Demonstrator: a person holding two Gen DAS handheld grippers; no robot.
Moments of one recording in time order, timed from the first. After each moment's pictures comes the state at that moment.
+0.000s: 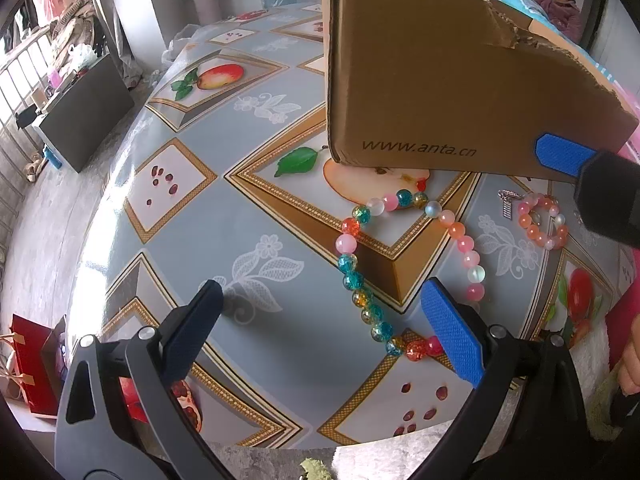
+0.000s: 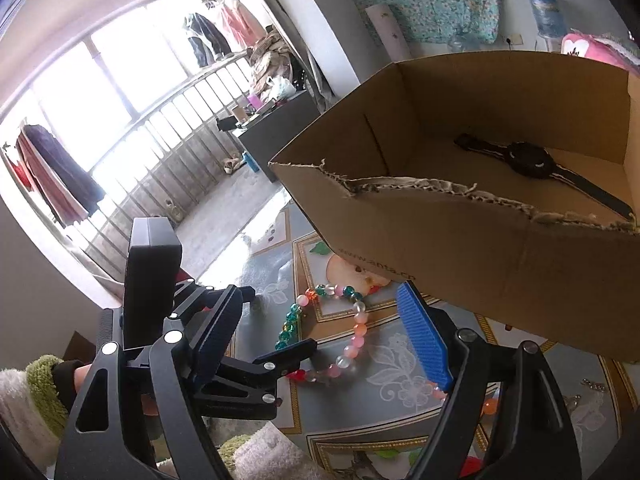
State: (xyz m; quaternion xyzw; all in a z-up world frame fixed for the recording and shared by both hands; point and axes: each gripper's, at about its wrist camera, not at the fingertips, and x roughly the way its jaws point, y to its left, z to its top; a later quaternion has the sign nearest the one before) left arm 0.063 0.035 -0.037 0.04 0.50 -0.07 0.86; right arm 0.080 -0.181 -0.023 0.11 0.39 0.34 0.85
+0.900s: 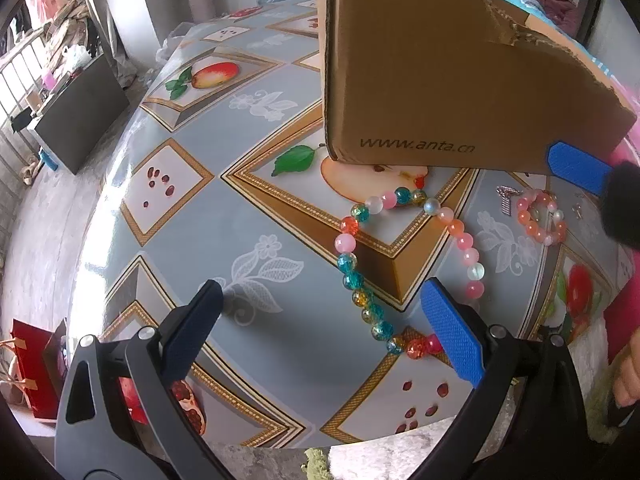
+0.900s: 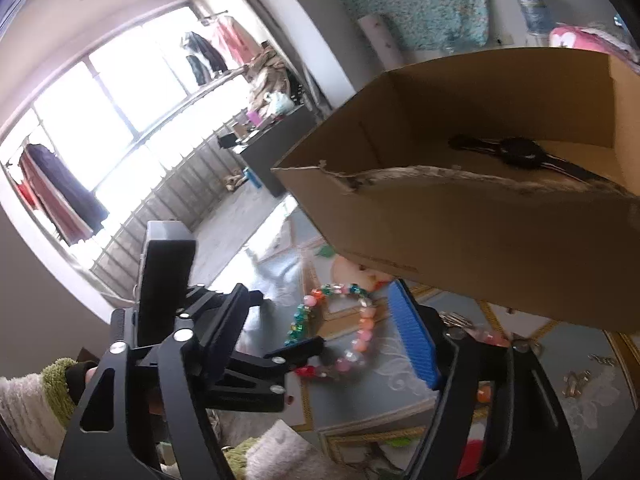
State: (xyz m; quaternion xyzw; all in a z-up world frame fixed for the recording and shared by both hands) left arm 0.067 0.033 -0.037 0.05 0.50 -0.08 0.86; right arm 0.067 -0.196 -0.026 0.14 0.38 0.33 0.85
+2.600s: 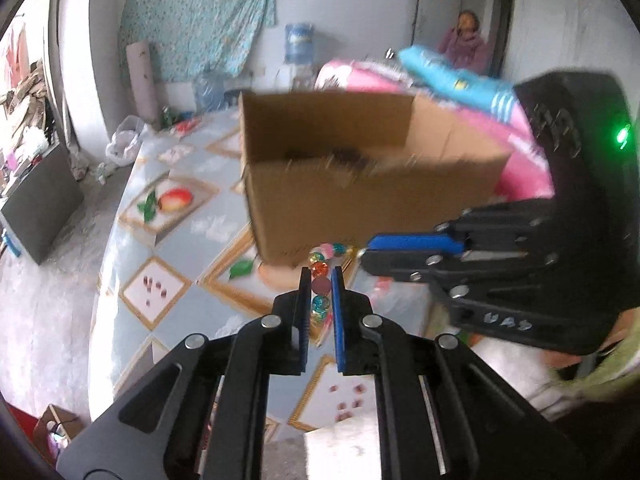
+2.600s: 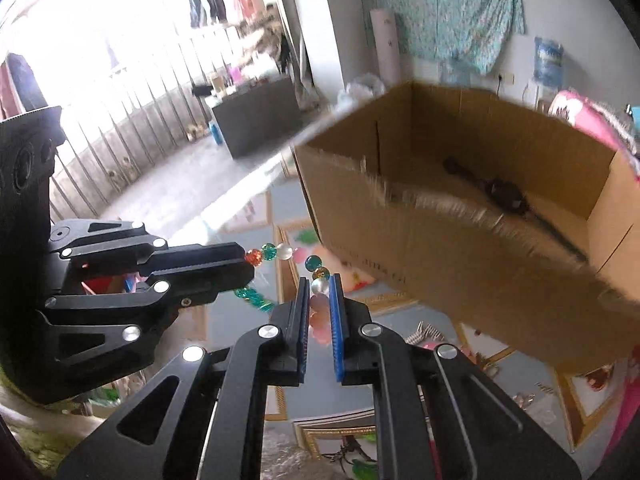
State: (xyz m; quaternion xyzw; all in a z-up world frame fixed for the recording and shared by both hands) left arm 0.007 0.027 0.057 0.05 0.34 -0.22 0.91; right arm 0.050 -0.164 0.023 -0.02 0.38 0.29 0.88
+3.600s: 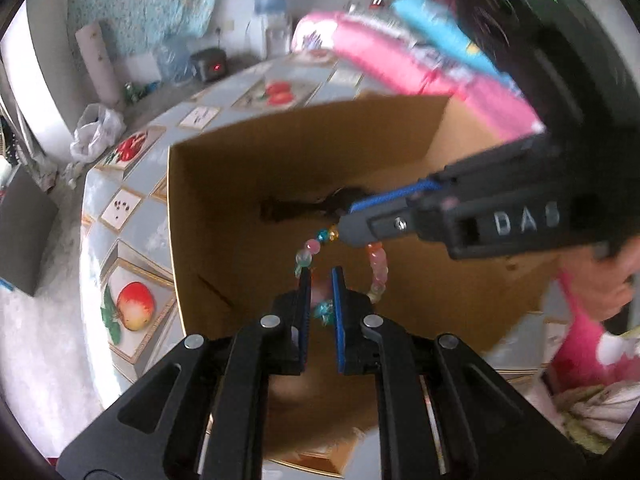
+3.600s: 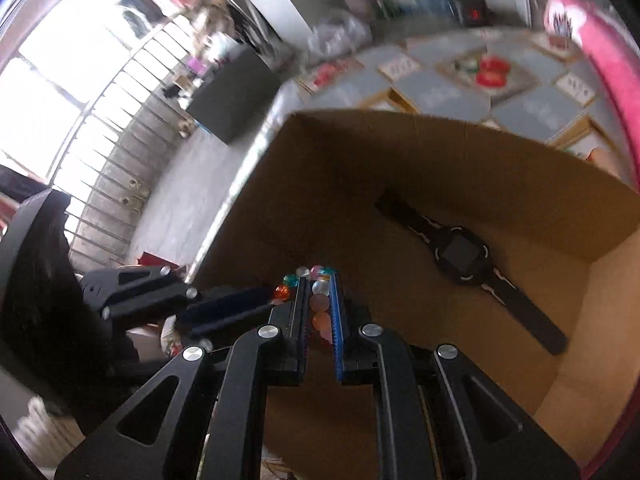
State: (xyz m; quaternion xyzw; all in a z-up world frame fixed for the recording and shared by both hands) left arm 0.181 -0.047 0.067 0.12 0.46 -0.24 0.85; right arm 0.268 -0.218 0.035 0.09 0.56 0.29 0.77
